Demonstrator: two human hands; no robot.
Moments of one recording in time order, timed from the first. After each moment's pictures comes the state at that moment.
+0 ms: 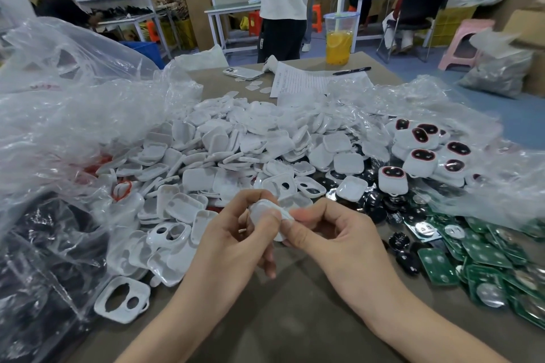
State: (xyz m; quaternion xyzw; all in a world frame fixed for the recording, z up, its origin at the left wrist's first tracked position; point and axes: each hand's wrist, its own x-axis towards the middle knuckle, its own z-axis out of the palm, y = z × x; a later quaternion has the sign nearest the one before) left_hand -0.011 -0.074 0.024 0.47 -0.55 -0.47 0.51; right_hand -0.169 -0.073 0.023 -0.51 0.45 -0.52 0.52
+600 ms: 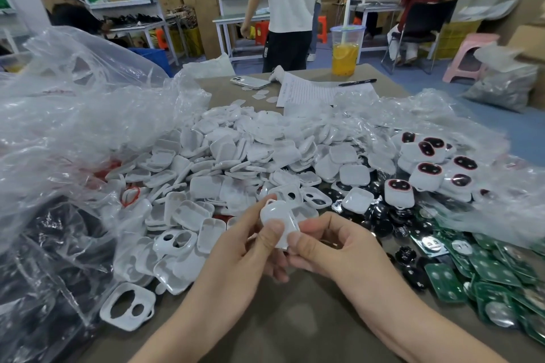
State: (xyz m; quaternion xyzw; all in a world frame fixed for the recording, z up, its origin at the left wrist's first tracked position) left_hand -0.007 -0.077 0.014 0.46 -0.56 -0.50 0.48; right_hand -0.172 -0.080 0.022 -0.43 0.40 -0.49 0.64
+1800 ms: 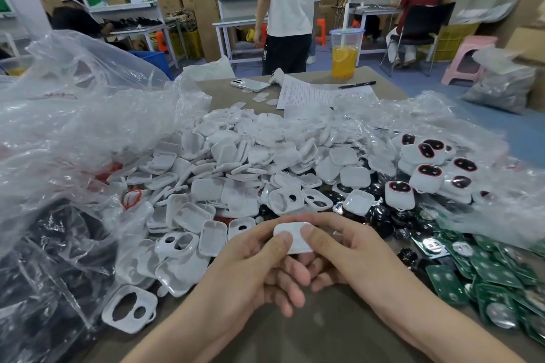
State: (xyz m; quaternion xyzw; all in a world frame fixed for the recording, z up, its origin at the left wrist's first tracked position) left_hand -0.011 -0.069 0.033 0.38 -0.45 -0.69 0.42; right_hand -0.185 -0.087 0.027 -0.51 0.40 -0.42 0.64
